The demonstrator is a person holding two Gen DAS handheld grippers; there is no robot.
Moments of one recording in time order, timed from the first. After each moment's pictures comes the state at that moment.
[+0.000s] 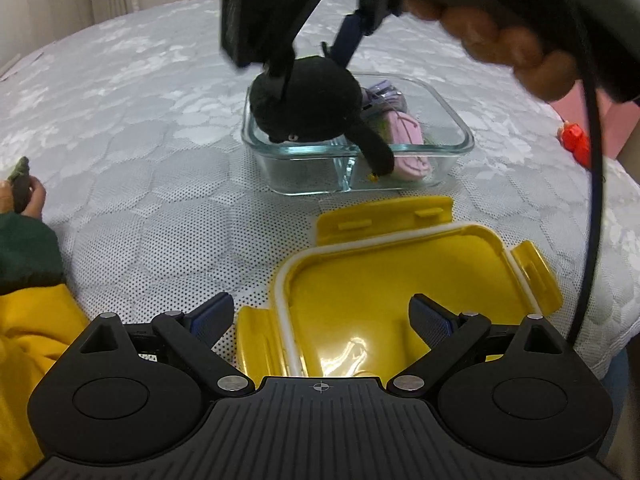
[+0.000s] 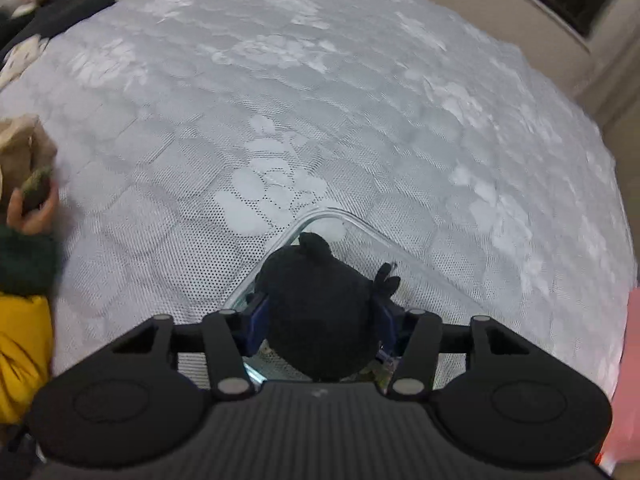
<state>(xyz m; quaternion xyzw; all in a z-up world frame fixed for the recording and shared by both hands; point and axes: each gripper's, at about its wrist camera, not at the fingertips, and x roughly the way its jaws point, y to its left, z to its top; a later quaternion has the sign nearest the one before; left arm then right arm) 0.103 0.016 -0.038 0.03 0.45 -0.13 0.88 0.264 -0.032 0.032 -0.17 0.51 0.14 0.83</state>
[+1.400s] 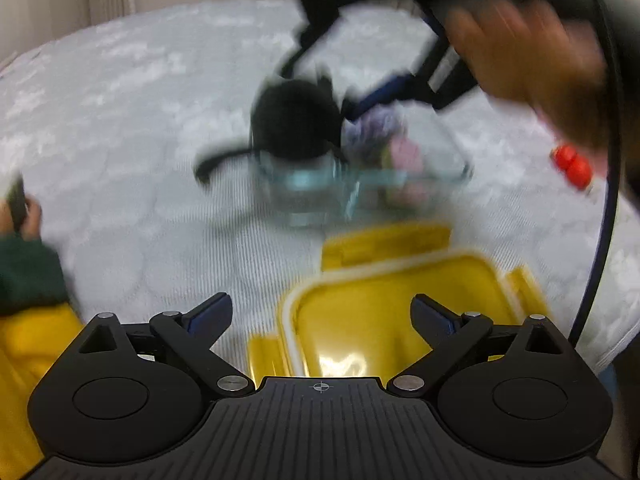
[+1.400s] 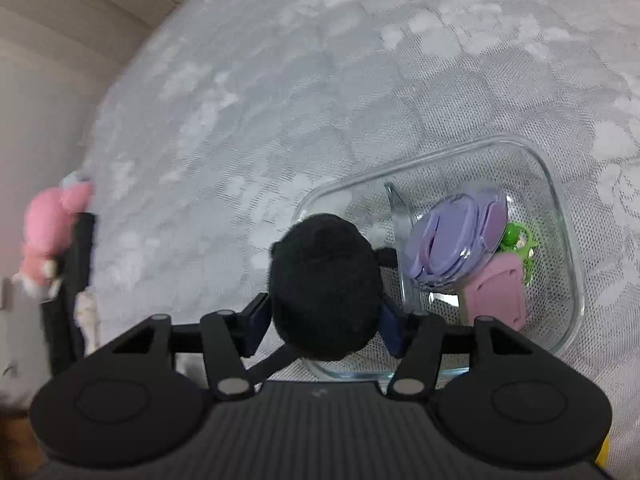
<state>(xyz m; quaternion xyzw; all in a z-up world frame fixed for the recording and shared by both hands) 0.118 0.026 -0.014 0.01 0.43 -0.15 0.89 0.280 -0.146 0.023 0.27 0.55 0.12 0.78</state>
